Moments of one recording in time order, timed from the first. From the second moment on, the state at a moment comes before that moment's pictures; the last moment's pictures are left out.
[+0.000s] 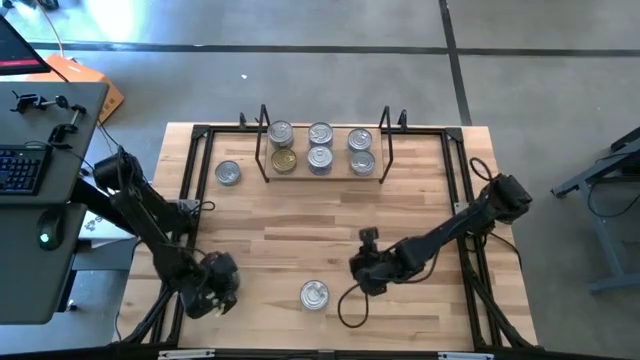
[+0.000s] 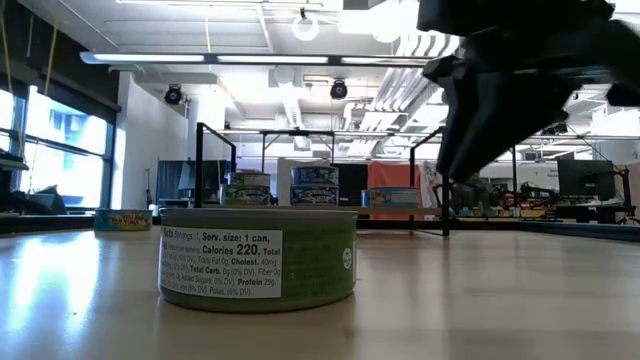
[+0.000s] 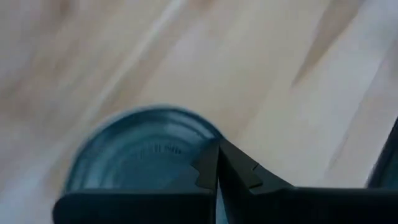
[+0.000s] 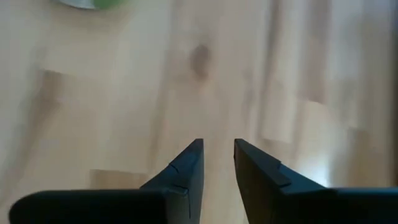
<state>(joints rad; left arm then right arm) -1.02 1.41 0.66 -0.53 -0.36 -1.64 0.49 1.76 1.15 -0.59 0.42 0.17</state>
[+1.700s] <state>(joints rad) -0.54 1.41 0.90 -0.86 0.02 -0.80 0.35 1.77 1.15 -0.43 0.46 0.09</state>
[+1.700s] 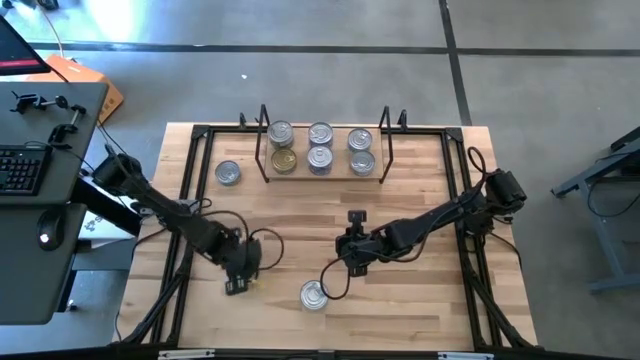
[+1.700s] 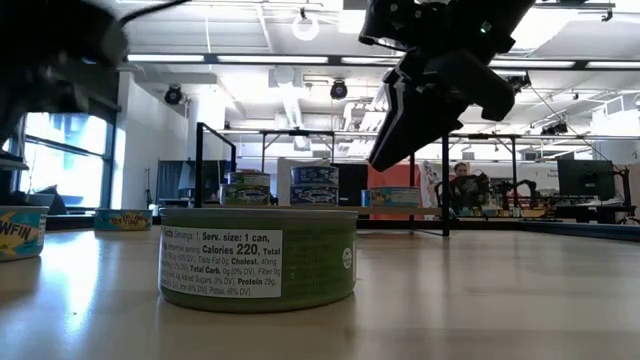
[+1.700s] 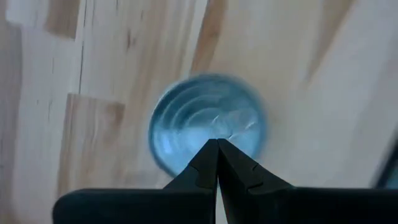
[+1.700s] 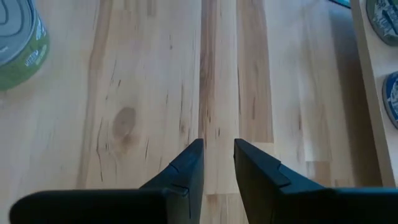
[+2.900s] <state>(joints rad) -0.45 1.74 0.81 -0.07 -0.37 0.14 0.33 1.86 1.15 0.00 0.31 -0.13</state>
